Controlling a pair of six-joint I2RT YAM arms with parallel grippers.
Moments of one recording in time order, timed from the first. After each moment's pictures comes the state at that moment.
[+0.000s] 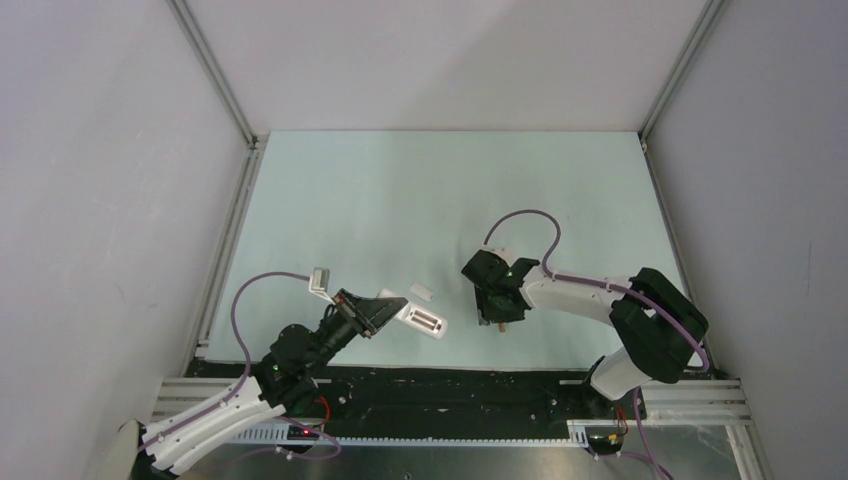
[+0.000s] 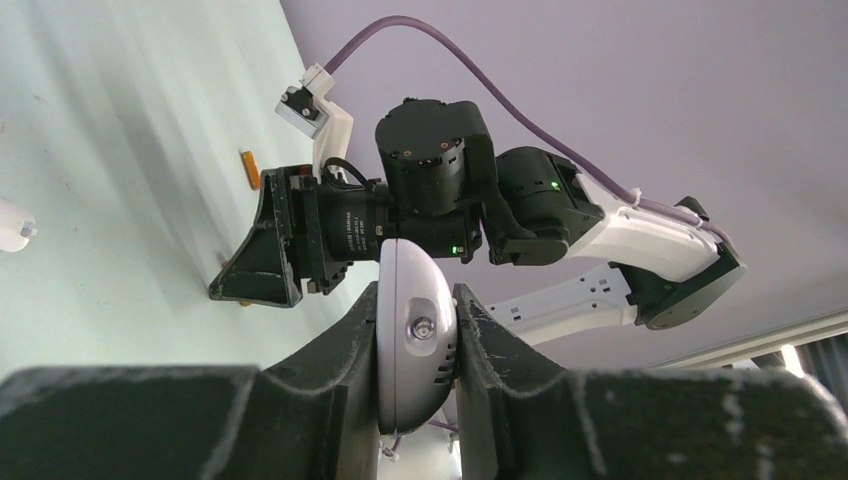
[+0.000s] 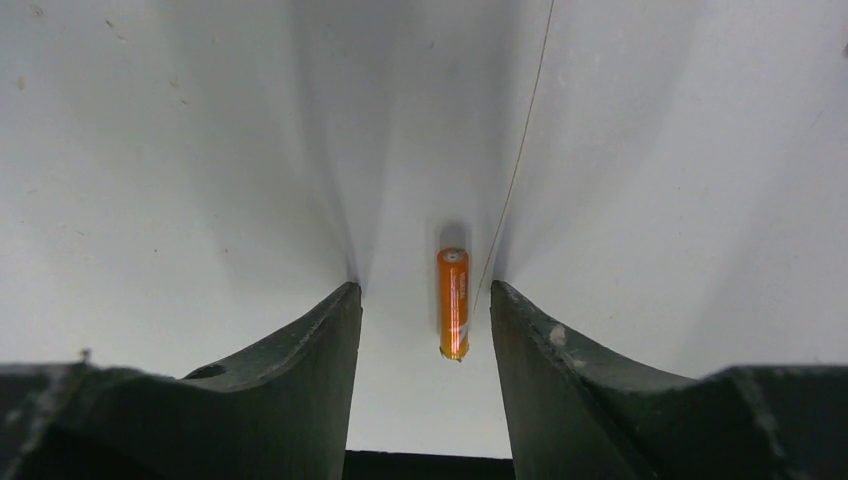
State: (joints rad) left arm -0.95 0.20 0.01 0.34 -0.14 -1.20; right arm 0.86 1.54 0.84 -0.61 0.22 0.71
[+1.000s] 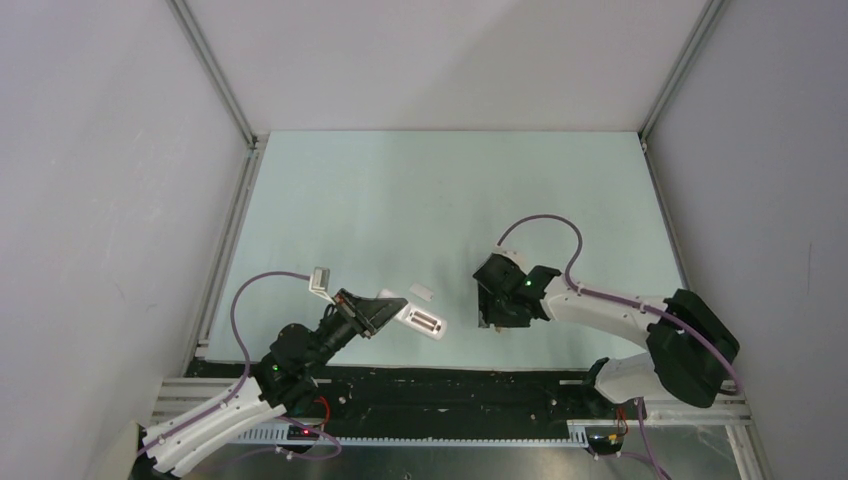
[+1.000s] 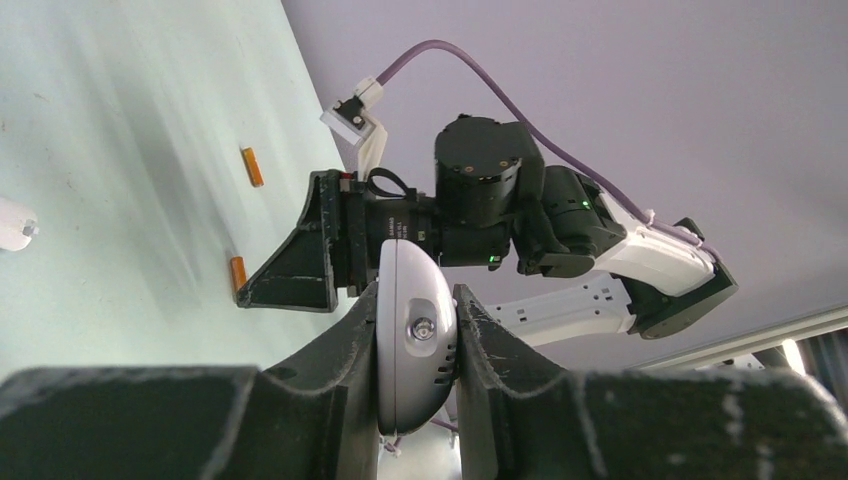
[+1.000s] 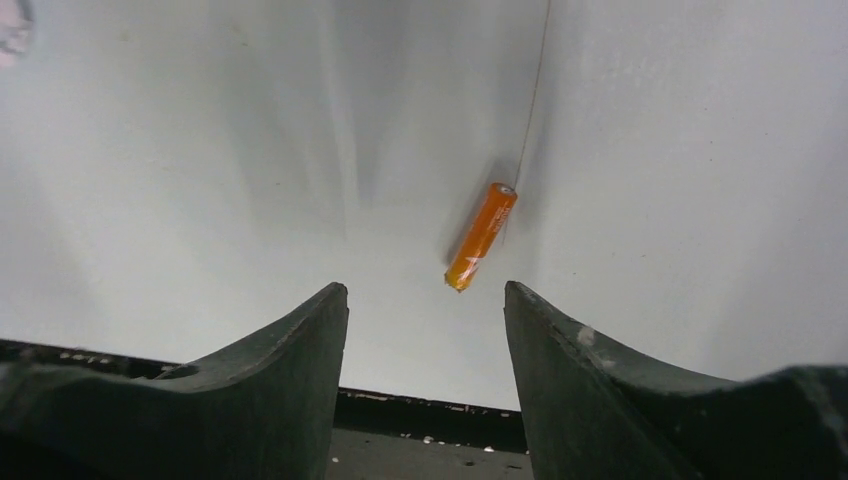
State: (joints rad) left arm -0.93 0.19 0.01 0.33 -0.11 -1.20; right arm 0.88 1.38 0.77 -0.62 0.17 0.83
